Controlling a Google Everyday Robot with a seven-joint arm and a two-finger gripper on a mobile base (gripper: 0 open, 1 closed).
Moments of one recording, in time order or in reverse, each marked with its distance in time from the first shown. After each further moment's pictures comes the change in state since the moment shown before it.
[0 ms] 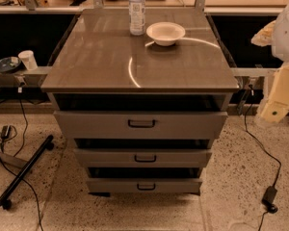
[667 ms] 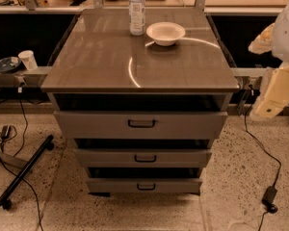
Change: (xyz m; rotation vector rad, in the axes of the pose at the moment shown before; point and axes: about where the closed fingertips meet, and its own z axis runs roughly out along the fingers) arm 0.000 0.000 0.000 0.000 0.000 0.000
